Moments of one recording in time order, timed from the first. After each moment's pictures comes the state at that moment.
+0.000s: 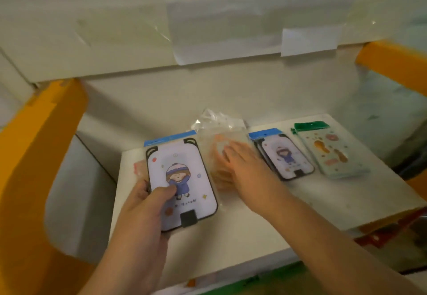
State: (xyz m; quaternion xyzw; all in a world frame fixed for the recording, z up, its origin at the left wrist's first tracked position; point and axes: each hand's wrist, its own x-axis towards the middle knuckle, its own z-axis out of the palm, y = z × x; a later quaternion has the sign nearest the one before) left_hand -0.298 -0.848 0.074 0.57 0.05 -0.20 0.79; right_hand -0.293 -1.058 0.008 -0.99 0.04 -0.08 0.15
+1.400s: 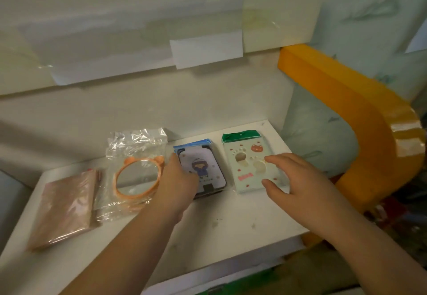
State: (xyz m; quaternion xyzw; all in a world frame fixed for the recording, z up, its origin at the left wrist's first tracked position) left_hand -0.296 -1.102 0.030 0.83 -0.02 -0.16 0.53; right_hand -0.441 -1.292 0.042 -0.95 0.15 -0.10 0.27
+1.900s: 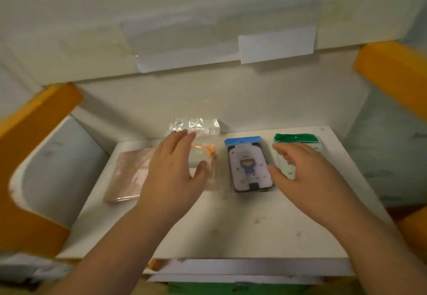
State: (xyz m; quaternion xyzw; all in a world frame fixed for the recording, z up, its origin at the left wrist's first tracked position) left_hand -0.321 -1.011 0.076 0.95 -0.16 0.13 0.21; right_hand -0.381 -1.246 0.052 -0.94 0.06 -0.14 0.32
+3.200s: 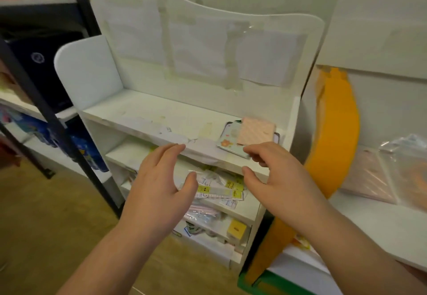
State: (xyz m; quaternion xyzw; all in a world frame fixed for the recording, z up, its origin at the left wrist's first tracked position) left_hand -0.401 -0.455 0.077 0.94 0.05 0.16 0.28; right_hand -0.349 -0.672 0.089 -0.92 -0.21 -0.10 0.31
